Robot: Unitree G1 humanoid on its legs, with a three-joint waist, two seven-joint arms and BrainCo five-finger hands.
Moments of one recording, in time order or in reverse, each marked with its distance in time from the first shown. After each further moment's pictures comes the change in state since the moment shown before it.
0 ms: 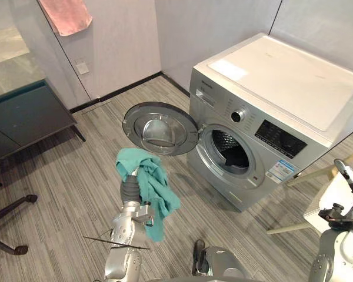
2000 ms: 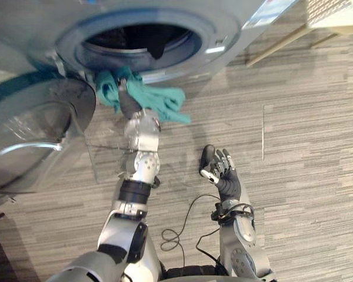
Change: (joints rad) left arm -1.010 0.075 0.123 0.421 -0.515 -0.153 0.320; right arm -0.084 -0.030 0.911 0.388 0.261 -0.006 -0.067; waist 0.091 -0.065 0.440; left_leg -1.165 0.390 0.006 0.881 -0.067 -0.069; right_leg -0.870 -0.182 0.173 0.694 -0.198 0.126
